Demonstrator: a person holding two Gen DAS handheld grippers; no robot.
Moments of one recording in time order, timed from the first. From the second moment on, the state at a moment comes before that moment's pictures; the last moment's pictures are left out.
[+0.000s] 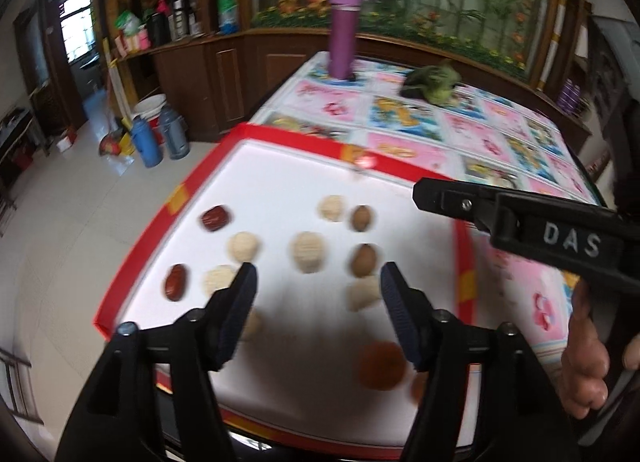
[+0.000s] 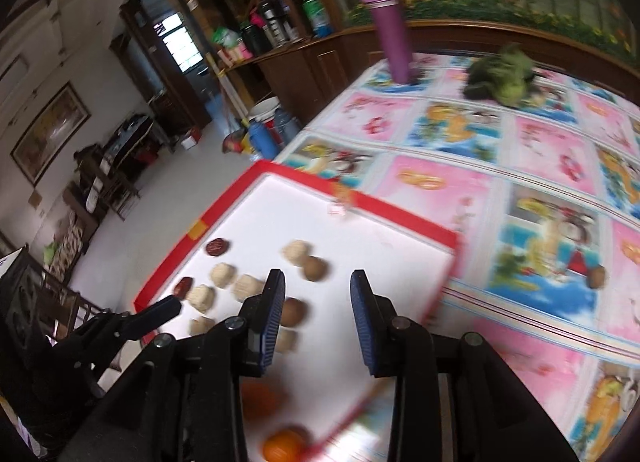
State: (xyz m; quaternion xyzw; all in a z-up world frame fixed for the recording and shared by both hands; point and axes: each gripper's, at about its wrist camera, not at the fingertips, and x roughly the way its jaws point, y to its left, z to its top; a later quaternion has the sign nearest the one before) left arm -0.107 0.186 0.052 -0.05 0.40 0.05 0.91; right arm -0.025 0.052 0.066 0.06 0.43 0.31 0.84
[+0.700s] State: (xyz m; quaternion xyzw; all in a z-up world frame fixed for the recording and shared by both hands) left arm 0.005 -0.004 0.039 0.02 0.44 -0.10 0.89; right arm 0.035 -0.196 0.013 0.08 0.45 0.13 0.88
